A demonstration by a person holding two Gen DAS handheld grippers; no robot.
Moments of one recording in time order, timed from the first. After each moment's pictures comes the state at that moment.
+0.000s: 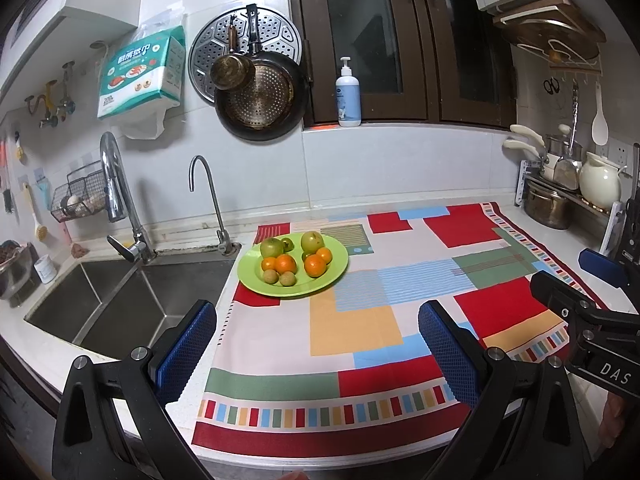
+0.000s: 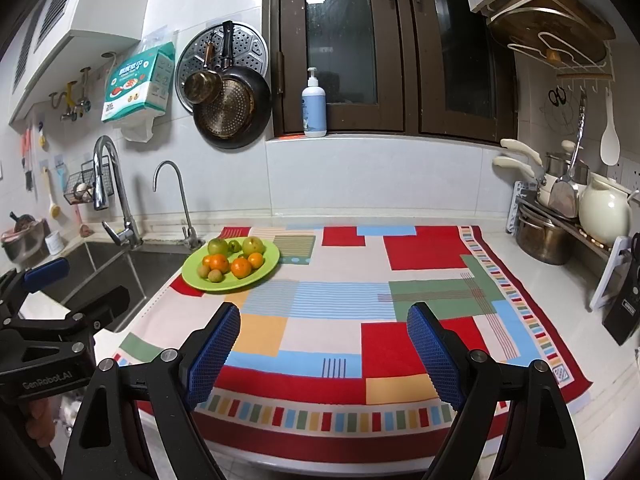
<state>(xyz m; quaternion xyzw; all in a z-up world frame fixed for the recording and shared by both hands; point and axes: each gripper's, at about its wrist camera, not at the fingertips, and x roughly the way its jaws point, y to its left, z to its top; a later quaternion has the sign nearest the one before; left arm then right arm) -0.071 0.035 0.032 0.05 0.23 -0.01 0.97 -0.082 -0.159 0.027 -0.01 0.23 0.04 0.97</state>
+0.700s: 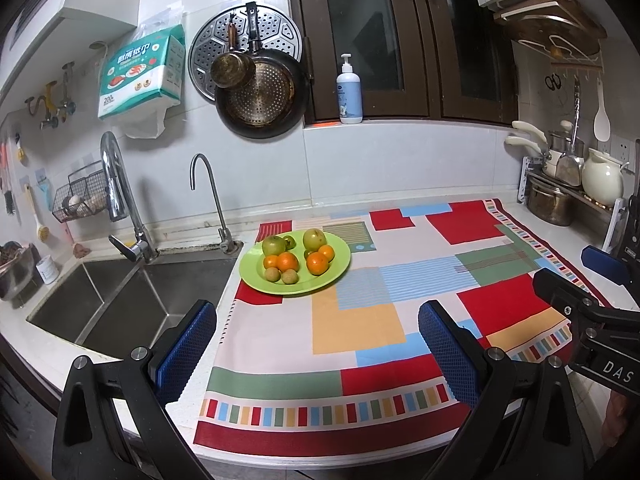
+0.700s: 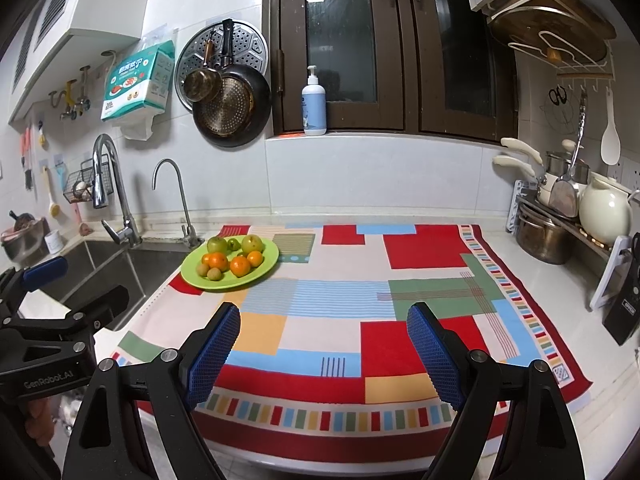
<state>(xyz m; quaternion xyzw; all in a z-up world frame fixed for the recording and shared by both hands) -0.070 0.034 0.031 0.05 0.23 -0.01 0.97 -0.082 -0.160 0.027 -0.01 0.23 0.04 0.97</state>
